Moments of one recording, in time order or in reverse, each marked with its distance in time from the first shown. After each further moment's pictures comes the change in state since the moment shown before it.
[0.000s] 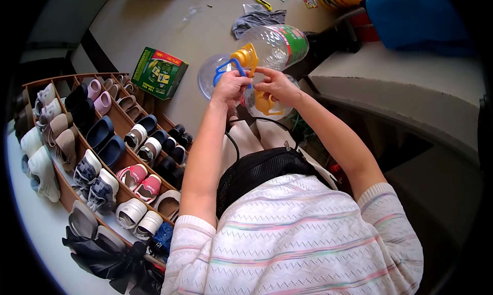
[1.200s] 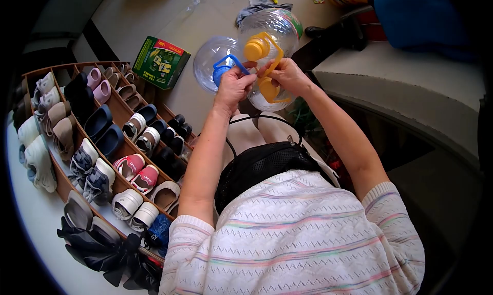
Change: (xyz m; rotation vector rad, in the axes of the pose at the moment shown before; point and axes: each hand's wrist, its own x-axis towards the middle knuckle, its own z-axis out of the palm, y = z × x) left_hand -0.022 -0.023 0.008 -0.125 0.024 0.197; right_hand 0.006 -0.002 -0.013 -0.154 0.025 -0.134
